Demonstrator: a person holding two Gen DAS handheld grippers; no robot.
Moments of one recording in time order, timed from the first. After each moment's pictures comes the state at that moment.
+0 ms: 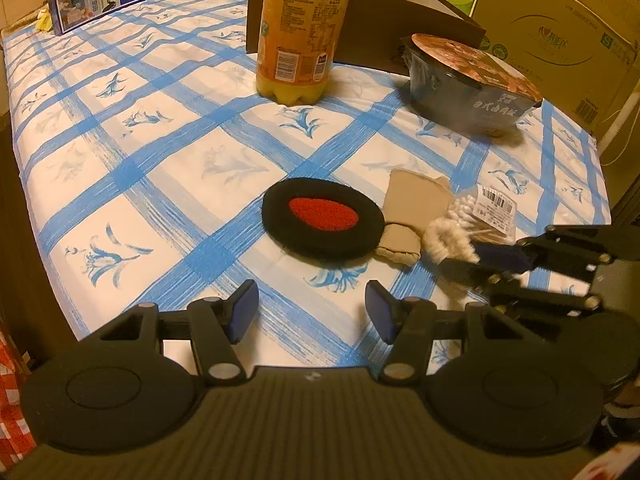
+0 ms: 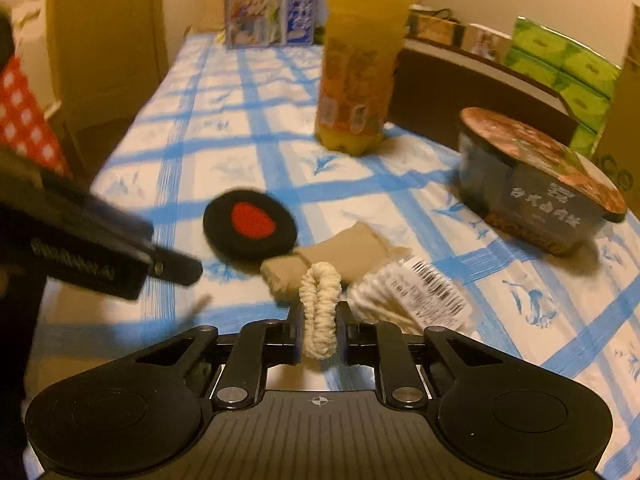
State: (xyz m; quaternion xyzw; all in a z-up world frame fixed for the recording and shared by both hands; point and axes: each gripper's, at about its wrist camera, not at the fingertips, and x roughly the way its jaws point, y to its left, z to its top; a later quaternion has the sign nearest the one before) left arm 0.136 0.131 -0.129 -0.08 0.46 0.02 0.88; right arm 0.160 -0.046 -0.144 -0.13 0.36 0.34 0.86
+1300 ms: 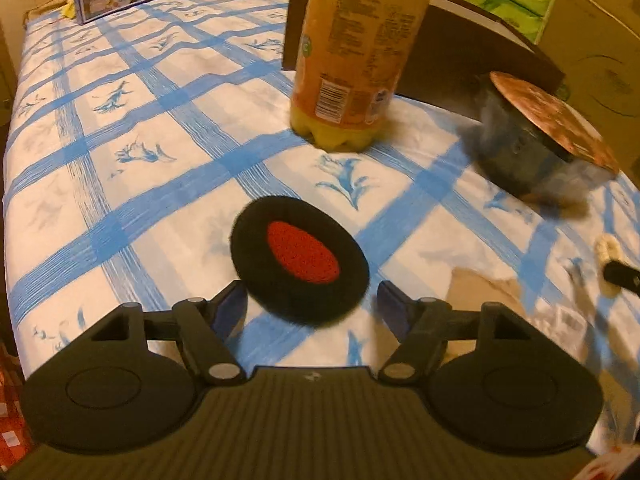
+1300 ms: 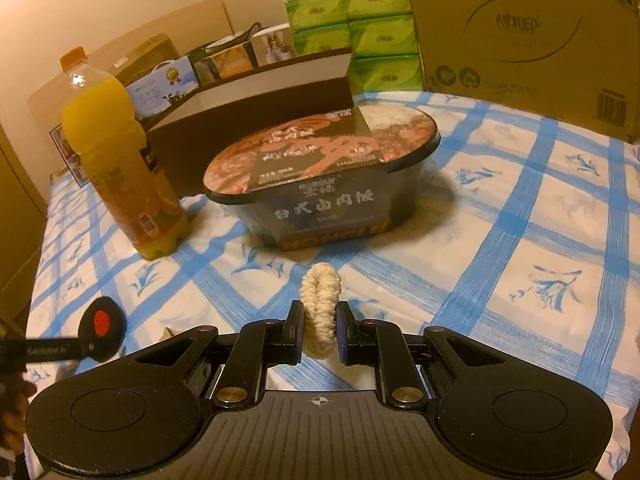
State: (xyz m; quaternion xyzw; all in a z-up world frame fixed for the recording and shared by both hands) left arm 0.222 0.151 -0.153 -0.11 0.45 0.08 0.88; right arm 0.251 -0.163 -0.131 0.09 0.39 0.18 0.90
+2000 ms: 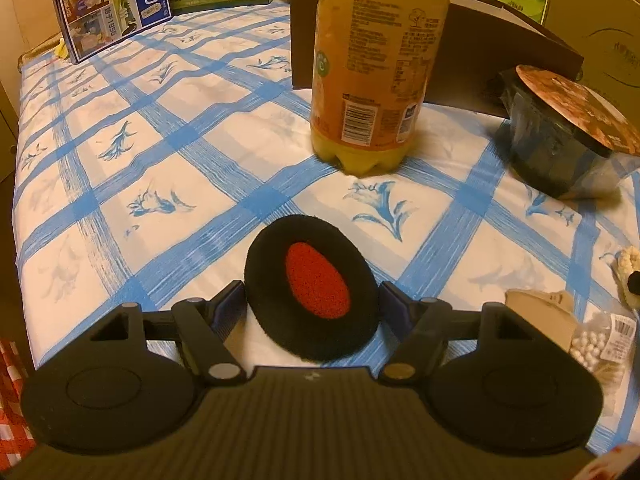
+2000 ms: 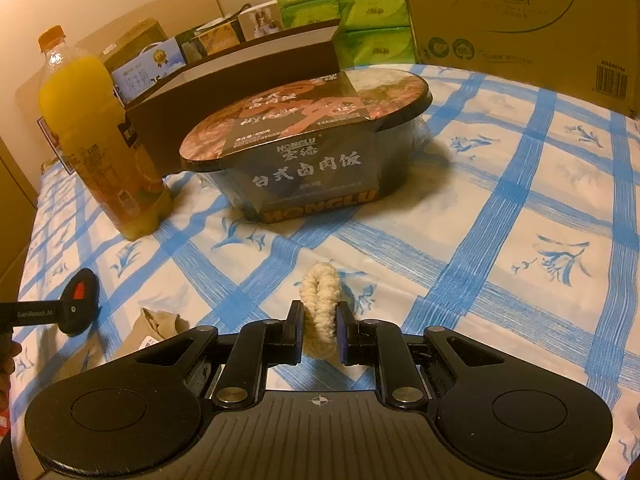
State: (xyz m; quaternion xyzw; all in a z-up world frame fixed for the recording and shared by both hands) left arm 0.246 0.168 -0.158 -0.04 0.45 0.09 0.89; right arm 0.258 -0.165 -0.154 0.09 0.41 0.17 0.89
